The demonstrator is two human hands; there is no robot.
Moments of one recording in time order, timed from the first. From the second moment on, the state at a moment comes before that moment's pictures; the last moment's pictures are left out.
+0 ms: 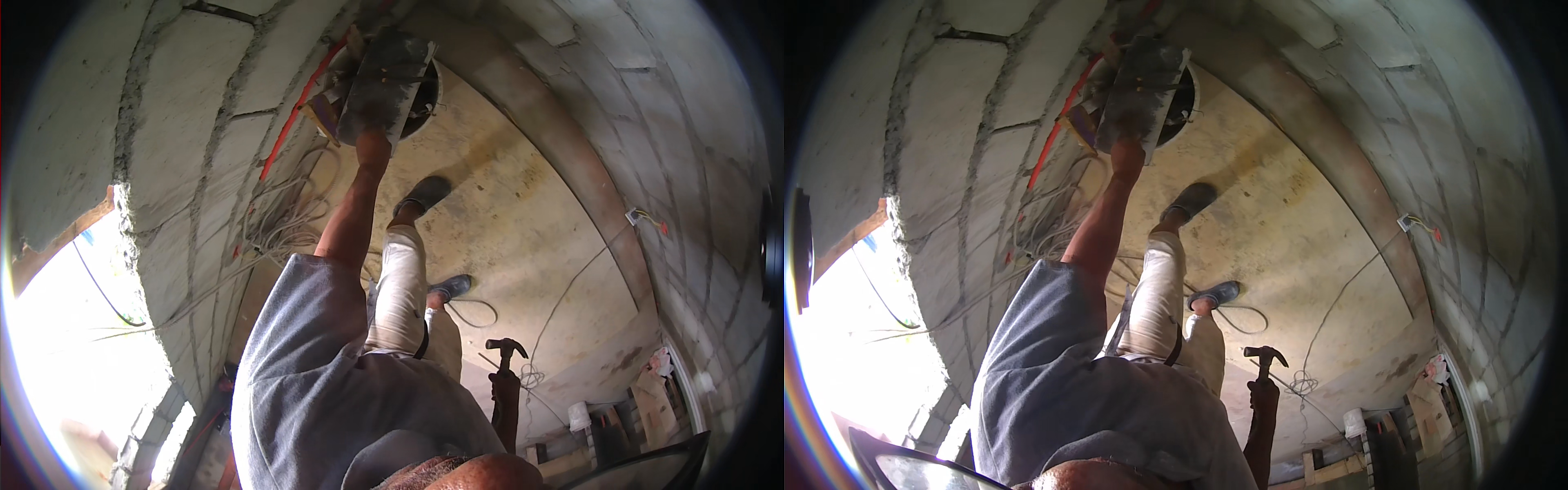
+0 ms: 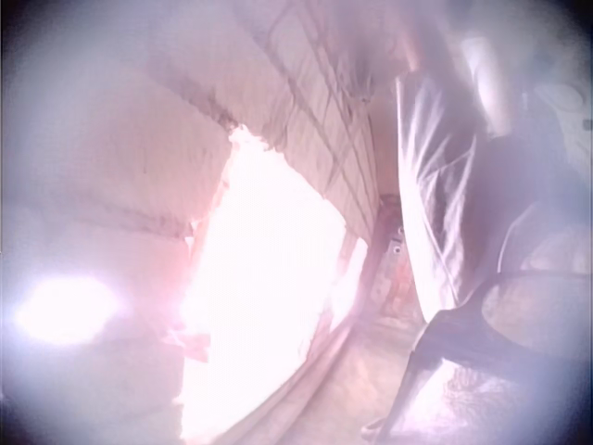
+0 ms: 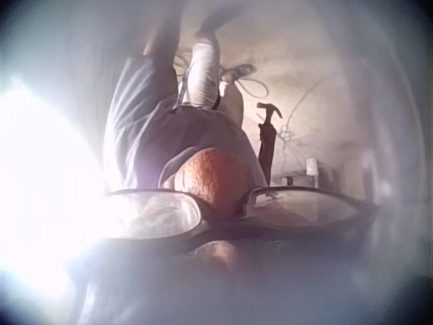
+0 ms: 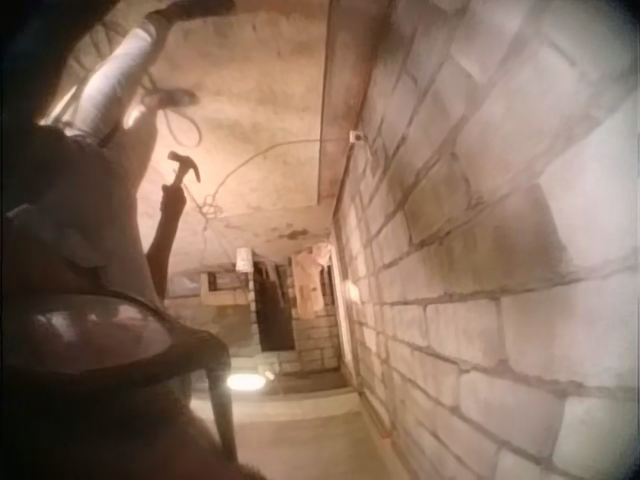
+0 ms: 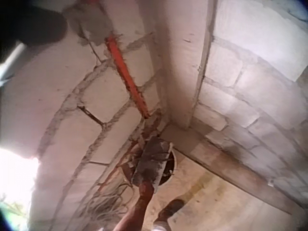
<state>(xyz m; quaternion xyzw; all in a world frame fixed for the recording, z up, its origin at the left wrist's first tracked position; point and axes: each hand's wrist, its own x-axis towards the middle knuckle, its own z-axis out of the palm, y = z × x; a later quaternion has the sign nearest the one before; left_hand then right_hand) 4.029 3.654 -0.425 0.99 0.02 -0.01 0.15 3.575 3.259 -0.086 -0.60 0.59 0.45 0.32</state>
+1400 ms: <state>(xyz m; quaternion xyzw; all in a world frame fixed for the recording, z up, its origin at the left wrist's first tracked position) 3.435 3.063 -0.043 0.43 -0.64 -0.63 -0.04 3.089 3.443 -0.069 -0.05 0.84 -0.17 0.51</state>
